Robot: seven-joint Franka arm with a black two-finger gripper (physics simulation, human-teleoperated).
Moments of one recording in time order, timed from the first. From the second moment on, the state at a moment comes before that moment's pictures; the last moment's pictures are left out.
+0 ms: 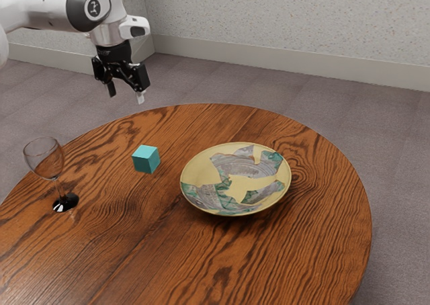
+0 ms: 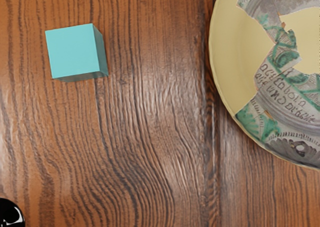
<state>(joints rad) -0.06 0.19 0.15 -1.47 -0.01 1.66 0.12</state>
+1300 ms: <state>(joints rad) 0.09 0.77 0.21 -1.24 -0.20 1.98 0.24</state>
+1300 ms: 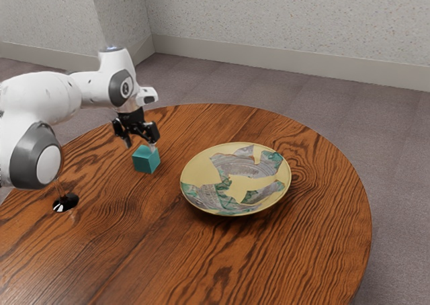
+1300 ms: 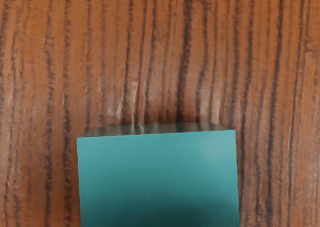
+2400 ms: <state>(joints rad) -0.13 0.46 0.19 -1.48 -0.18 2.01 0.24</state>
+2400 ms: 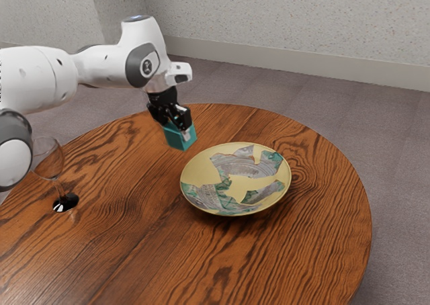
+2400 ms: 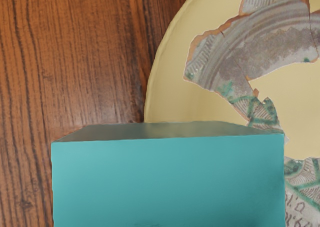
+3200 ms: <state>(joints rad) -0.24 0.62 0.13 -1.43 -0.24 2.02 0.24</state>
